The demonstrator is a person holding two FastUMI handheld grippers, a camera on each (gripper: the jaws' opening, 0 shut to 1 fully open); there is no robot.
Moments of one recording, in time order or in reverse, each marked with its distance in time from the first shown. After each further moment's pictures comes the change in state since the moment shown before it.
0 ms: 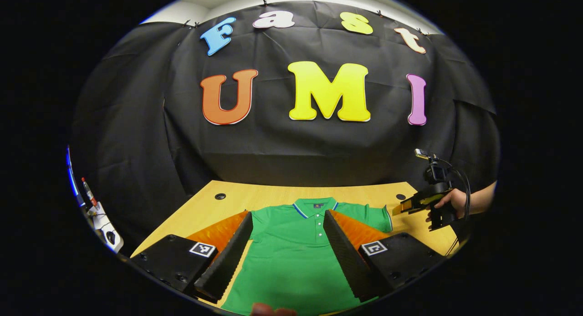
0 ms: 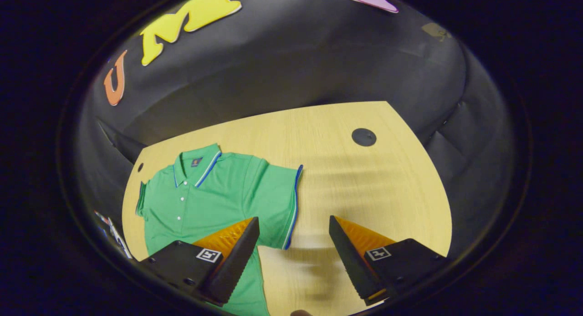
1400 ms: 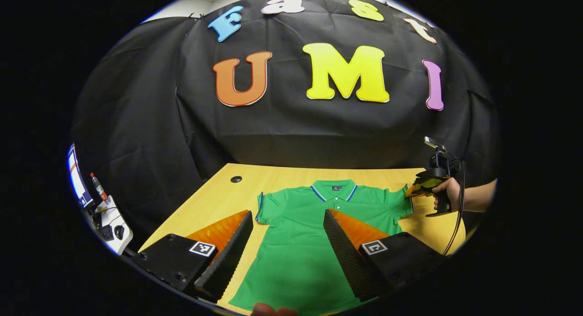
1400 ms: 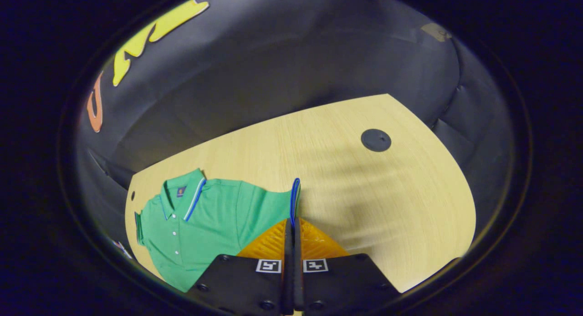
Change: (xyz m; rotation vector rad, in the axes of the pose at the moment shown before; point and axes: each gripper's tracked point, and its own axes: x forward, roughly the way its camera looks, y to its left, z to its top) left arm -0.001 0.033 -0.026 0.001 0.111 0.088; right arm 0.044 0.022 0.033 0.125 -0.057 -0.002
